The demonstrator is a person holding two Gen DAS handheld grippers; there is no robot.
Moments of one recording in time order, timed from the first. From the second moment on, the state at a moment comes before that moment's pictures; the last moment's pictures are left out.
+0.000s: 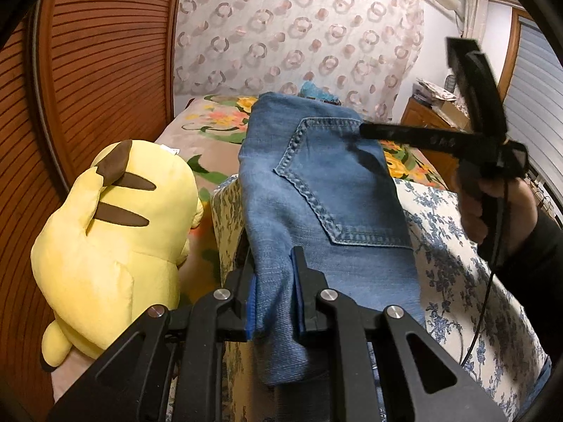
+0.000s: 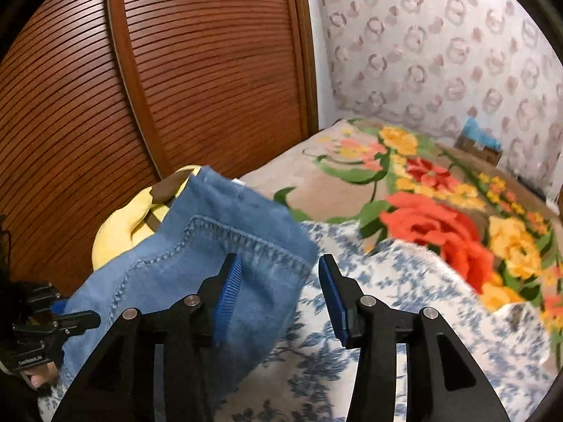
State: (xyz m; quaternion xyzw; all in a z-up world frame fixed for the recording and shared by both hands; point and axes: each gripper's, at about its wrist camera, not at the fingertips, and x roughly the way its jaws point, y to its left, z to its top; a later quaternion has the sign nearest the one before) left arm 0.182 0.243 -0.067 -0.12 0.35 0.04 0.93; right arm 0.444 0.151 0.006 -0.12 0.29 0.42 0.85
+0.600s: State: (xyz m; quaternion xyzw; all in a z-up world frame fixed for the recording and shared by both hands) left arm 0.189 0.244 -0.075 -0.11 0.36 0.05 0.93; right arm 0.455 0.201 -0.021 -0.17 0.30 0.44 0.83
